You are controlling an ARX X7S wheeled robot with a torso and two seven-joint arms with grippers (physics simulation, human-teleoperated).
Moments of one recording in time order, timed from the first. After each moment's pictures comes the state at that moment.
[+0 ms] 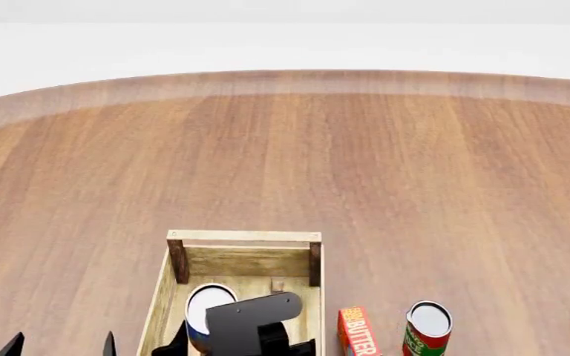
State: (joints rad) left arm -0.03 -0.28 0.31 0.02 -0.29 0.05 -0.33; right arm 0.63 0.01 -0.88 0.67 0.61 0.05 0.33
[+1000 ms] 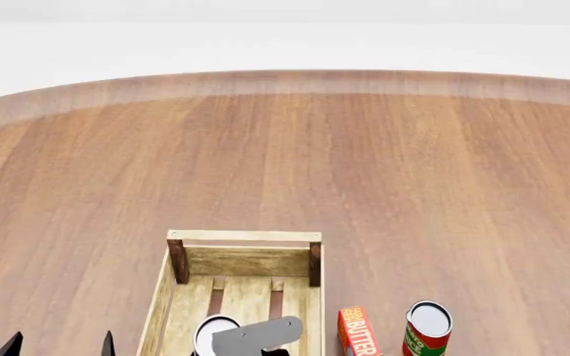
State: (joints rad) left arm -0.04 -0.29 0.32 0.01 -0.30 0.05 -0.35; right arm 0.76 0.00 -1.49 0.95 1.17 -0.24 0.38
